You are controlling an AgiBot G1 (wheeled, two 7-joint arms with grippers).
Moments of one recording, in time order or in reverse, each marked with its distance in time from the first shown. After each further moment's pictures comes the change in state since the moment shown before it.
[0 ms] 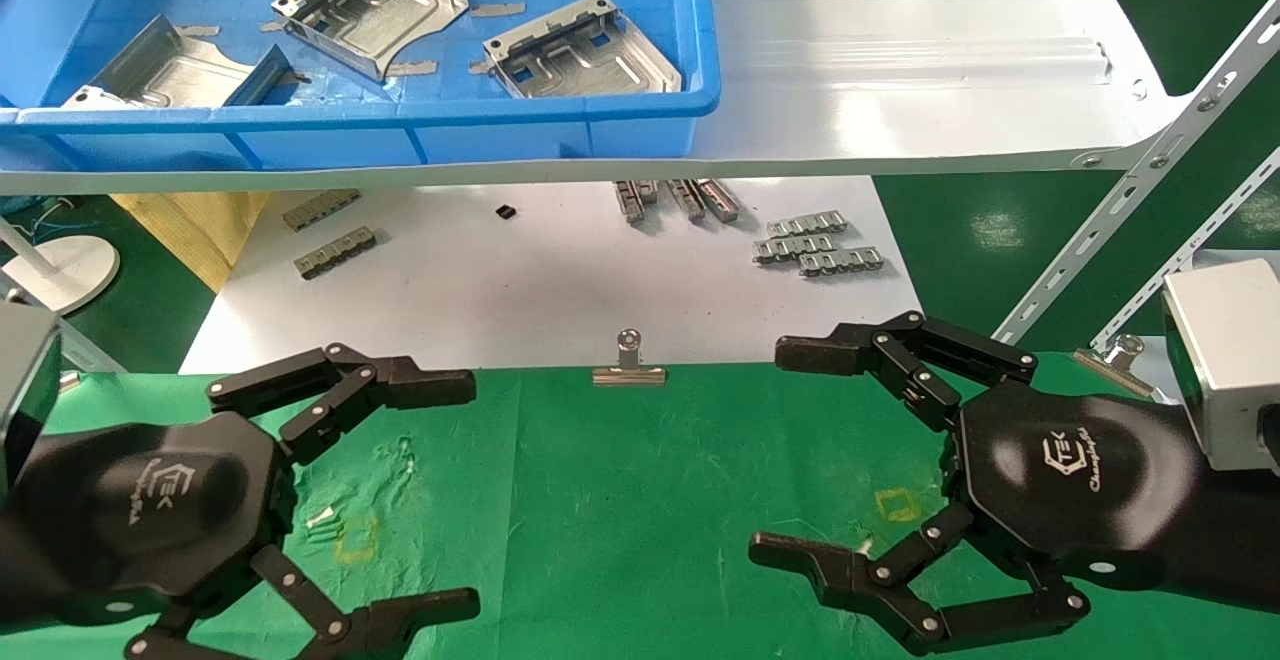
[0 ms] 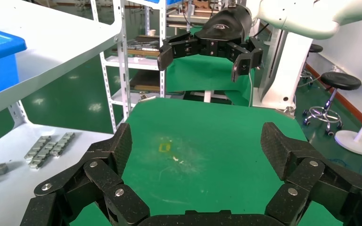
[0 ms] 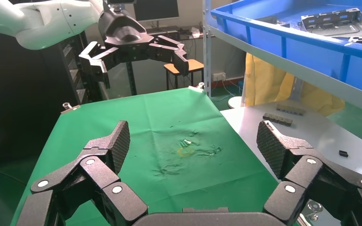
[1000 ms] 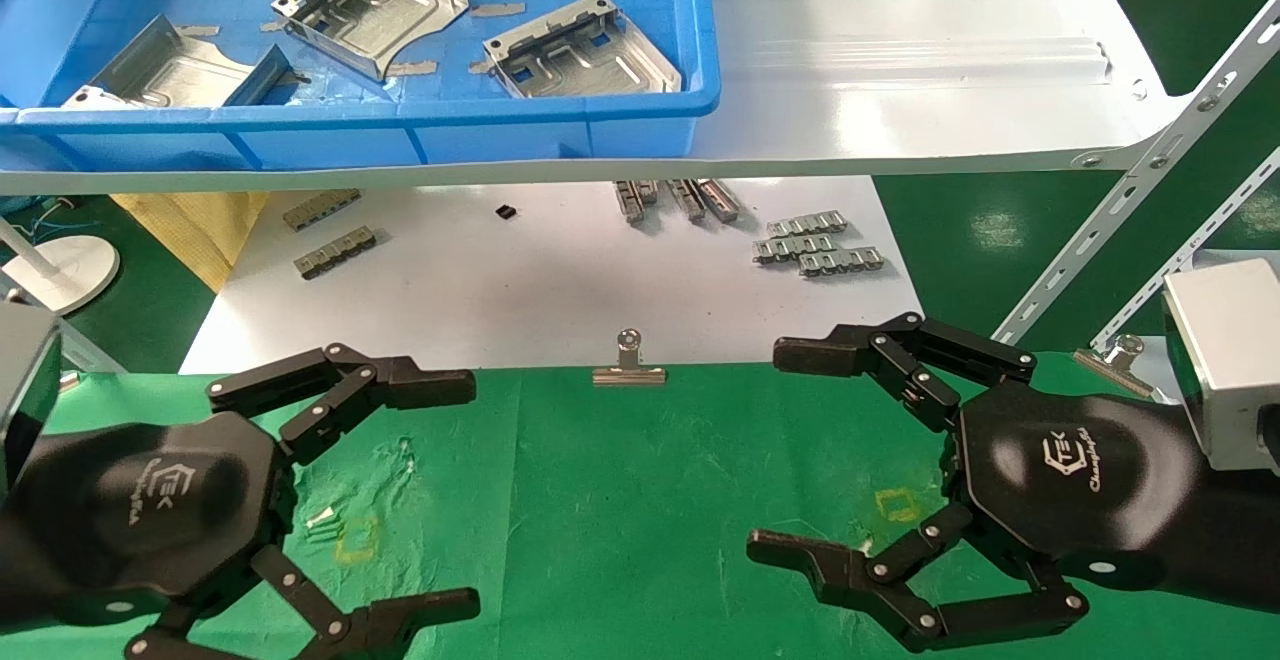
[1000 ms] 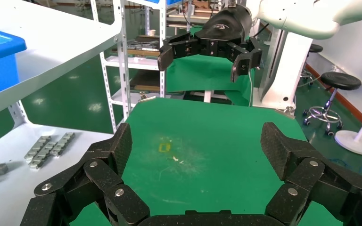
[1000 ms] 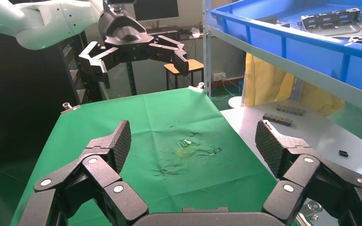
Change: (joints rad) left arm 0.000 0.000 0.000 0.000 0.000 0.000 0.000; right arm 0.000 0.000 0.000 0.000 0.000 0.000 0.000
